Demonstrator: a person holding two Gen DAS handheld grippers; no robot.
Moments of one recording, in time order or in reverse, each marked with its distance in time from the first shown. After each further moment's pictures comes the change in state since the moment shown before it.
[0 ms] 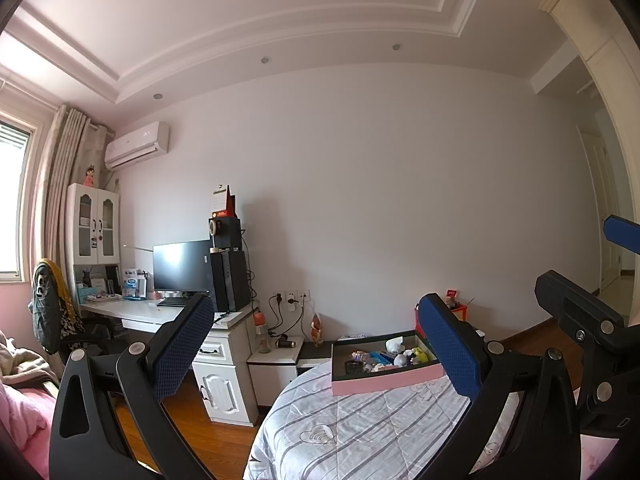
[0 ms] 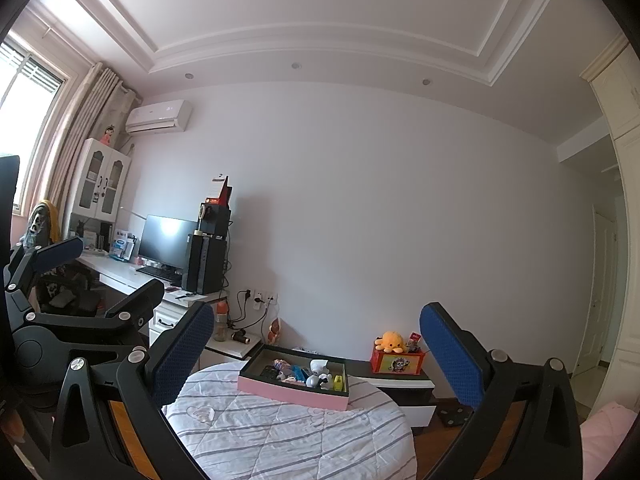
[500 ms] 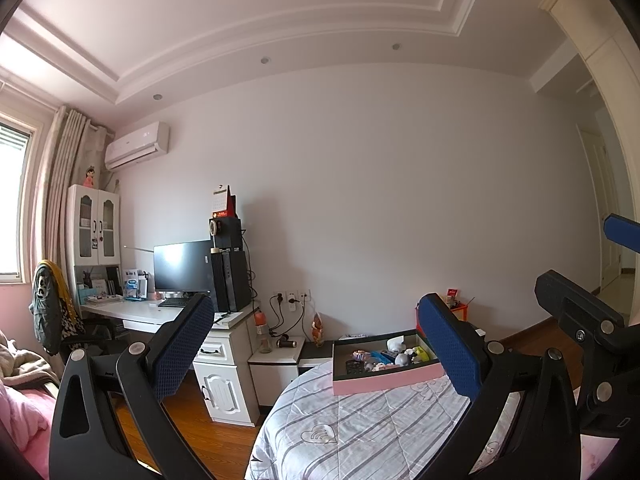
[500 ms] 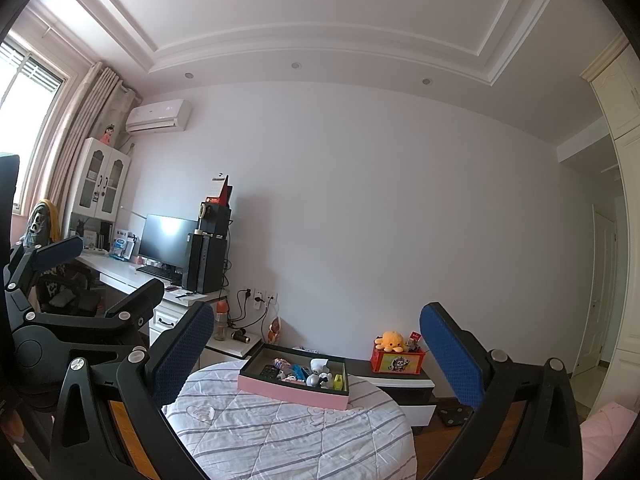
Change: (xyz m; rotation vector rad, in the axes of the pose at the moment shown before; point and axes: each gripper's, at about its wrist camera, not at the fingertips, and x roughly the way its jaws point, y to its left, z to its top) left arm -0.001 0.003 0.000 0.004 0.000 0.004; right arm 0.000 0.000 0.000 -0.001 0.002 -0.001
